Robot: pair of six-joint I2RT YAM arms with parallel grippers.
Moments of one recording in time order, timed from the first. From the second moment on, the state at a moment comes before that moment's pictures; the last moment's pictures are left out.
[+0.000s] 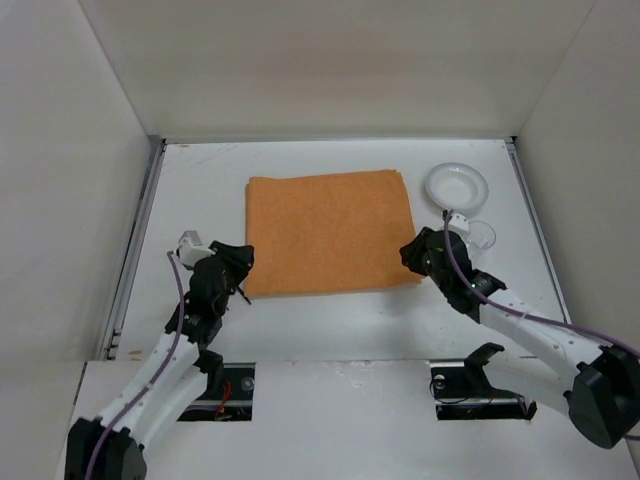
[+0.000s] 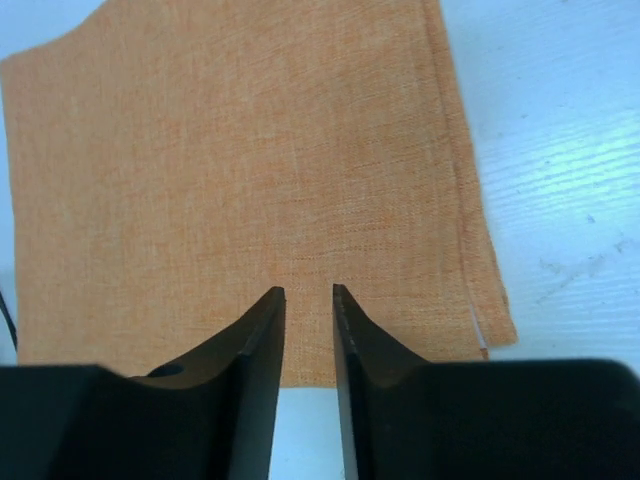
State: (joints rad) left arm -0.32 0.60 0.26 0.02 -0.28 -1.02; right arm 0.56 0.98 0.53 -0.08 0.32 0.75
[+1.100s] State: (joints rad) left arm -0.75 1.07 0.46 0.25 -0.61 -0.72; right arm 0.43 1.04 0.80 -0.06 0.39 0.74
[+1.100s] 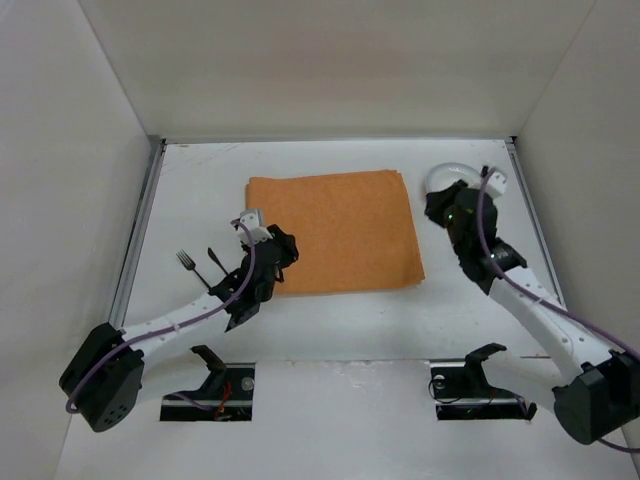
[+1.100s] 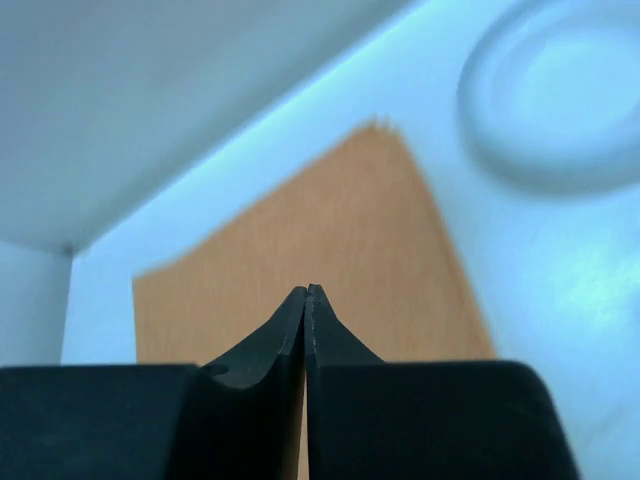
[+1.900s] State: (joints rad) left arm -0.77 1.23 0.38 0.59 -0.54 -0.55; right arm -0.31 1.91 1.14 0.08 0.02 0.74
